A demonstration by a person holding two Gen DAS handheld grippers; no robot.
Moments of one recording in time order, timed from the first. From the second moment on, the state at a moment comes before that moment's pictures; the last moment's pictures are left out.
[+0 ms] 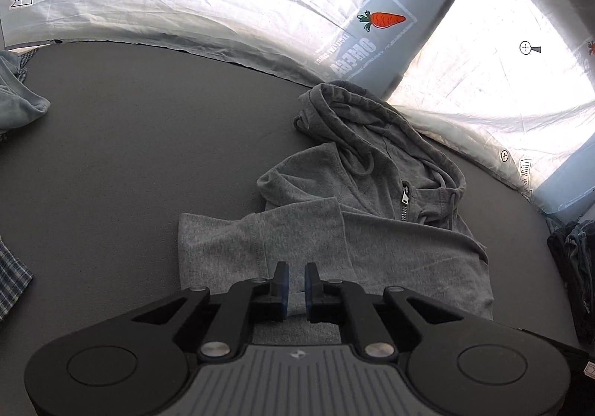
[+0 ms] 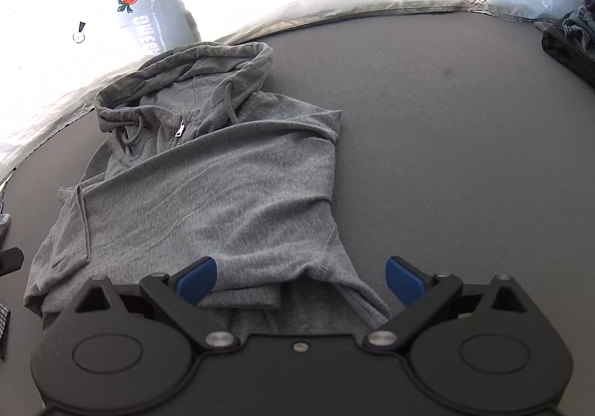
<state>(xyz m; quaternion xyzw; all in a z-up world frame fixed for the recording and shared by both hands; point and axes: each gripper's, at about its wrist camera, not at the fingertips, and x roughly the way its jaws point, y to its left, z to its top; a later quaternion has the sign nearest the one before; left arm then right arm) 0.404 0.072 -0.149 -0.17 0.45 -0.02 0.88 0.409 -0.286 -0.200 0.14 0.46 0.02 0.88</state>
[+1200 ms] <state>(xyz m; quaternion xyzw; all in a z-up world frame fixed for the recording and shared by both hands) 0.411 0.097 -0.192 -0.20 0.51 0.02 0.84 0.473 -0.166 -0.215 0.31 0.49 0.29 0.76</state>
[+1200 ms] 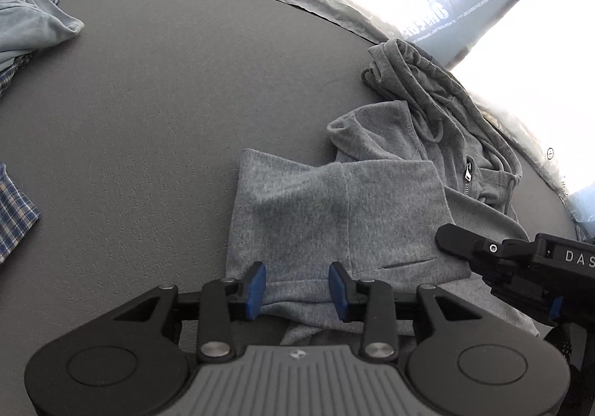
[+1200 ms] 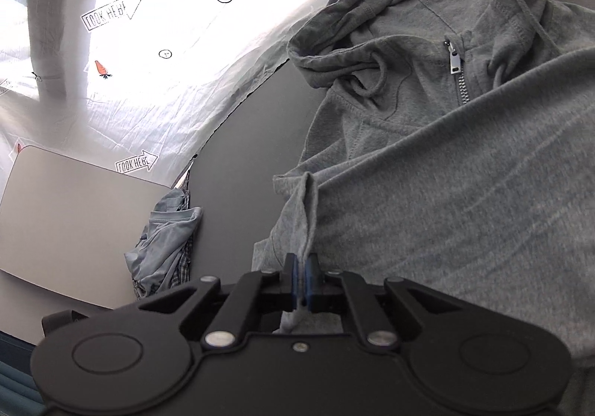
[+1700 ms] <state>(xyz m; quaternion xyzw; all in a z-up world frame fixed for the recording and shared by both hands) 0.417 0.027 -0.169 -0.06 0.50 -0.03 0.87 0.422 -0.309 -0.184 0.30 0.39 0.14 0.86</state>
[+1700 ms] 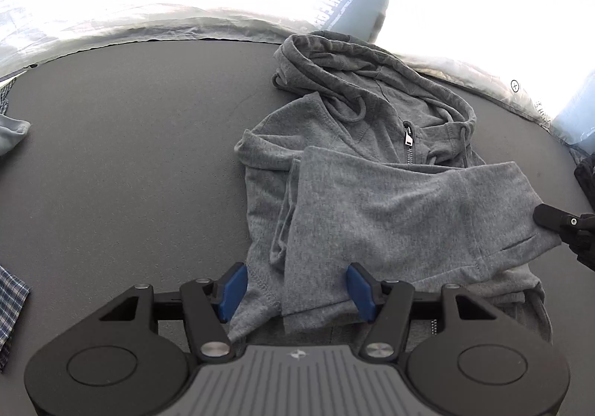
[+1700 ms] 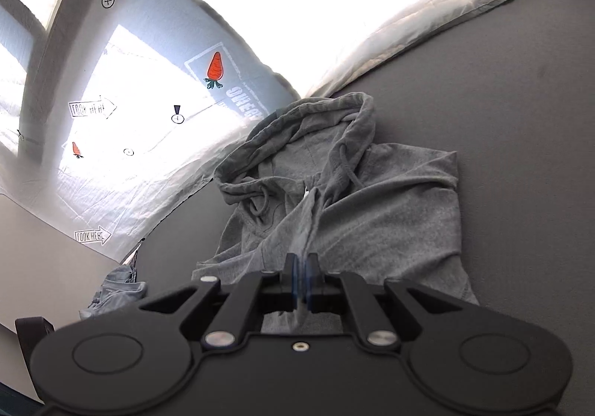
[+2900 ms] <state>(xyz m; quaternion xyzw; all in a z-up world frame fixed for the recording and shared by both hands) 0.592 0.056 -0.168 -0.08 0.44 0.01 0.90 0.592 -0.296 -0.203 0.06 0.40 0.06 0.91</state>
